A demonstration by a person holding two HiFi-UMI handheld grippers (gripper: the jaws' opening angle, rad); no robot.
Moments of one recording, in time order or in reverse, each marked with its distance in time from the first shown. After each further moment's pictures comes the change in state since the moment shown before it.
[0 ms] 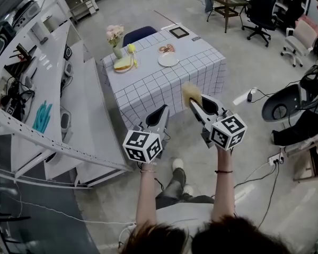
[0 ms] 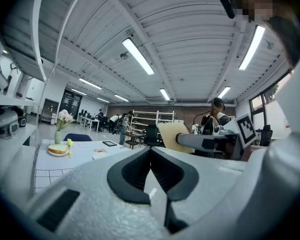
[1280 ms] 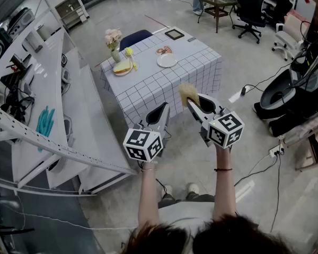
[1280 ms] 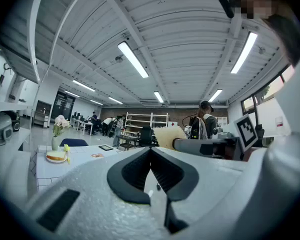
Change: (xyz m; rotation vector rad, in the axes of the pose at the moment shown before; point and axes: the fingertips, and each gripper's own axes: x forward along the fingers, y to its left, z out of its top) left arm -0.036 0.011 0.022 0.028 -0.027 -0.076; right arm 0.012 0.049 0.003 -0.043 0.009 -0.060
